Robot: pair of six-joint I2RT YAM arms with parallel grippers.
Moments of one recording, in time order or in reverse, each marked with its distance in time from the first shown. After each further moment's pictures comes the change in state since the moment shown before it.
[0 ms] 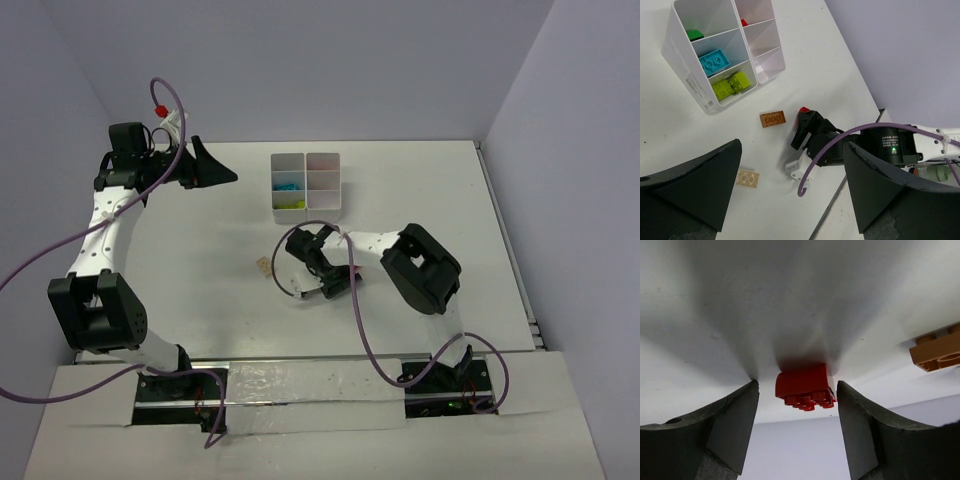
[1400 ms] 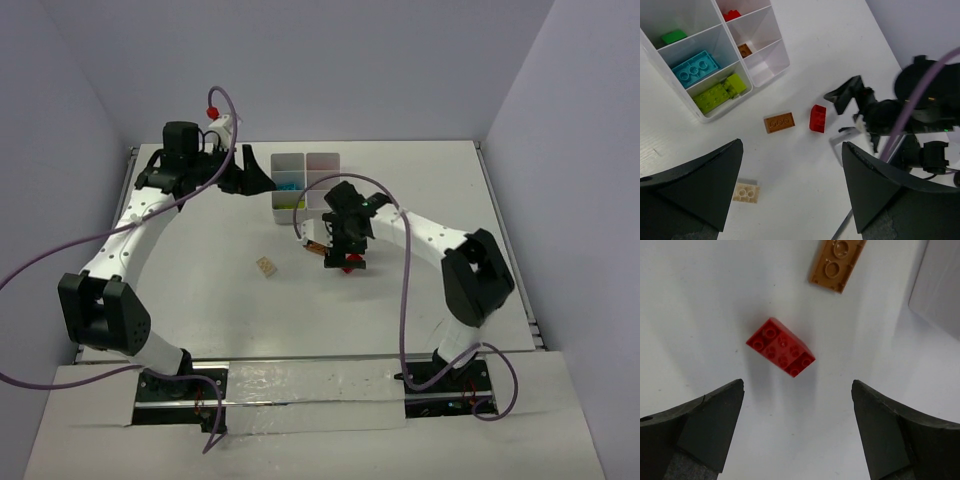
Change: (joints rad) left arm -0.289 -0.005 0.008 0.008 -0.335 0.031; right arm -0.233 -0.311 -0.052 0.108 -0.446 0.176
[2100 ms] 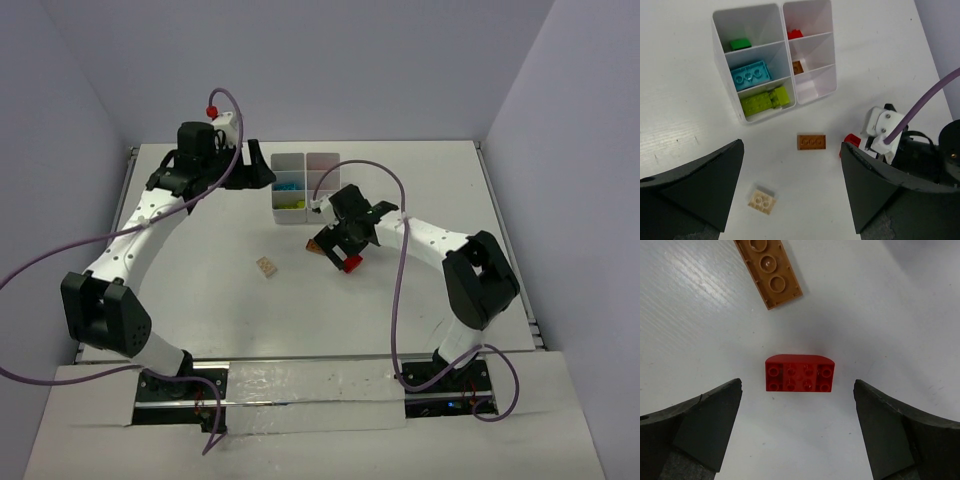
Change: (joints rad) left arm -0.084 -0.005 0.012 0.020 -0.376 -0.097; right arm -0.016 -0.002 -0.086 0.208 0.088 0.762
